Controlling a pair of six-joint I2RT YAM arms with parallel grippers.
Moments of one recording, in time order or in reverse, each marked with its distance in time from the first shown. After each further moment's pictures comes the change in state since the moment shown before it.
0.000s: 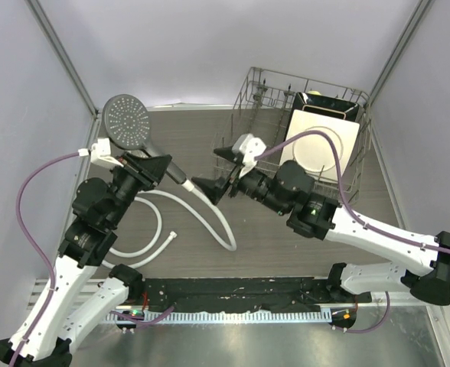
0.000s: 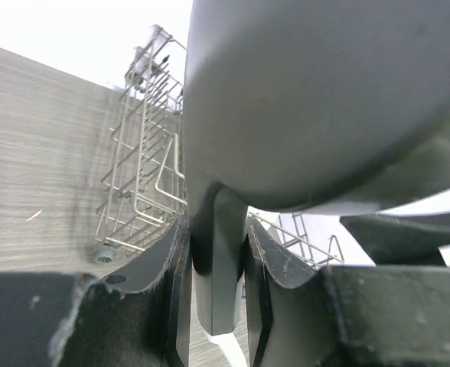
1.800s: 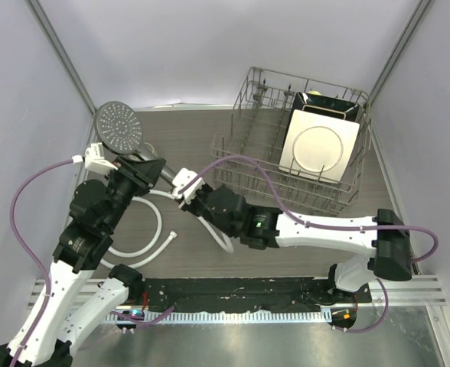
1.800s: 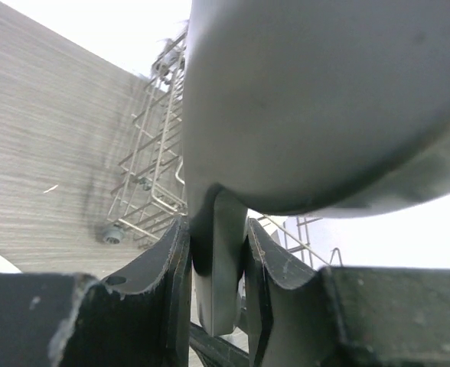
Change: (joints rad) left arm 0.001 -0.012 0.063 -0.179 -0.092 -0.084; right arm 0.288 0.367 0.132 -0.054 0.556 -0.300
